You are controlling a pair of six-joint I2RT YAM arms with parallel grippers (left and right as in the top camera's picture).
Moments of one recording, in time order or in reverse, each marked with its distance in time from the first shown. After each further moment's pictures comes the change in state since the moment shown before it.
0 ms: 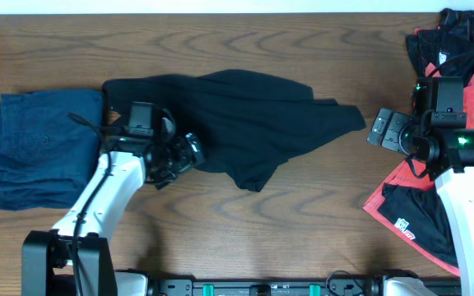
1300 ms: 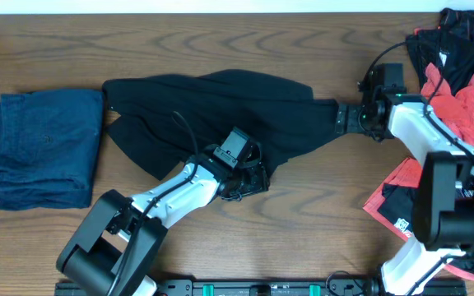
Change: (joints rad) left arm -0.510 0.195 -0.033 0.335 -0.053 -0.254; right arm 0.000 0.634 -0.011 0.464 -0.196 -0.196
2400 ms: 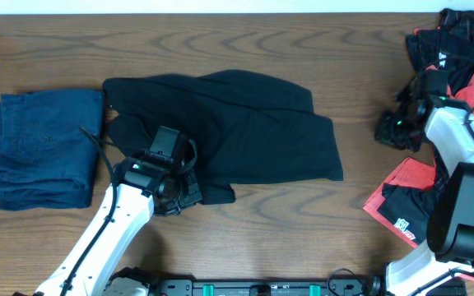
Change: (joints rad) left arm 0.312 -0.439 -0.005 -0.661 -0.149 0.206; right arm -0.183 -0.093 -0.002 -0.221 -0.124 0.027
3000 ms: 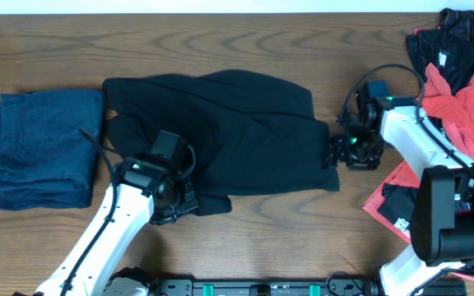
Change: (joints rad) left arm 0.000 0.000 0.000 -0.104 -0.029 0.003; right arm 0.267 0.000 -0.040 -0.236 -0.072 -0.066
